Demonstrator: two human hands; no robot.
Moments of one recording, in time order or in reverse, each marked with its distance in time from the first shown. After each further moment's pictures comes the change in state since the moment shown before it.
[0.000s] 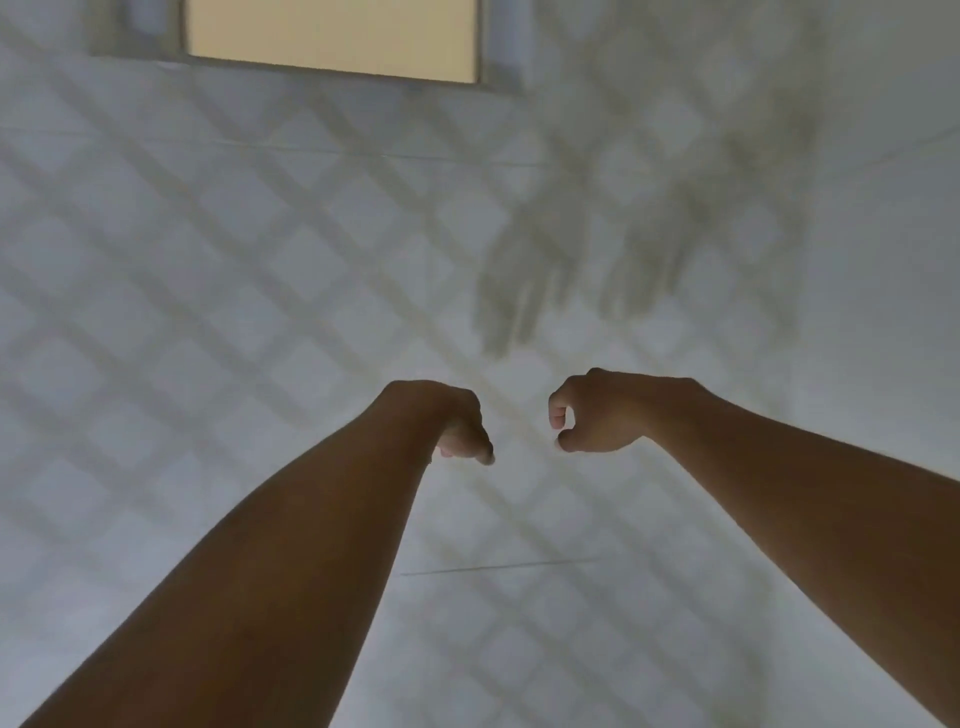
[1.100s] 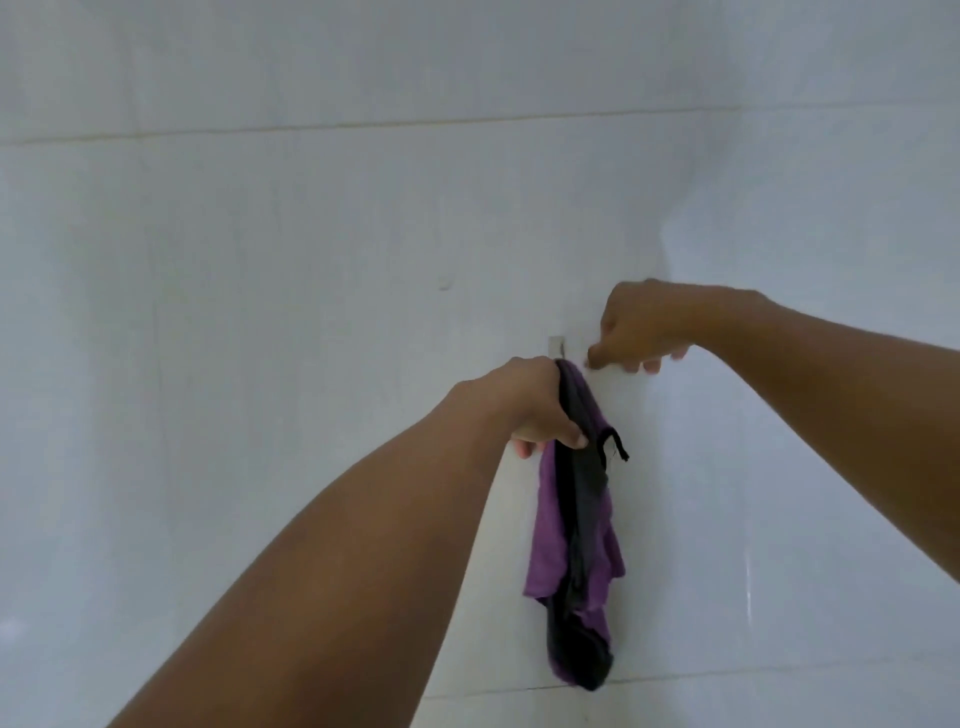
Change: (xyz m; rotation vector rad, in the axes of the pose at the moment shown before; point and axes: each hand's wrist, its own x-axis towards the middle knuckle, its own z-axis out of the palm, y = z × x) left_hand -0.520 0.663 -0.038 -0.346 0.022 1.736; right_hand -0.781 0.247 -0.178 -0.286 0.163 1.514
